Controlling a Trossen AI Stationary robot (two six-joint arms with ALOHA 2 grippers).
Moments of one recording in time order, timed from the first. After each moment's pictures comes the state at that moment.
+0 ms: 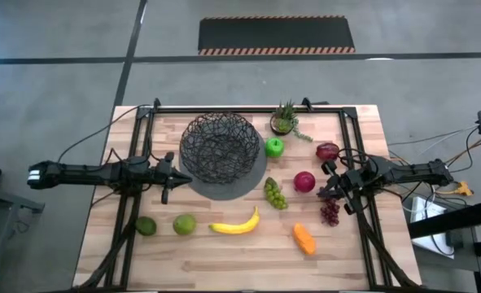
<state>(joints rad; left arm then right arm) 0.05 0.33 0.00 0.04 0.05 -0.12 0.09 0.02 0.01 0.08 -0.34 0.02</state>
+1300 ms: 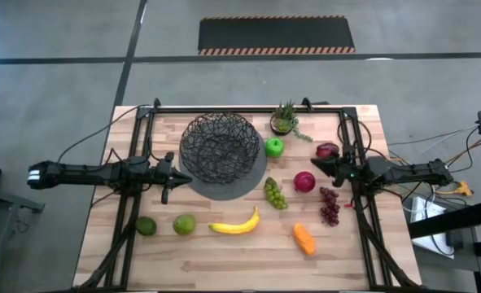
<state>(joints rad) 0.05 0.33 0.00 0.04 0.05 -0.12 0.09 0.02 0.01 0.07 0.38 0.75</state>
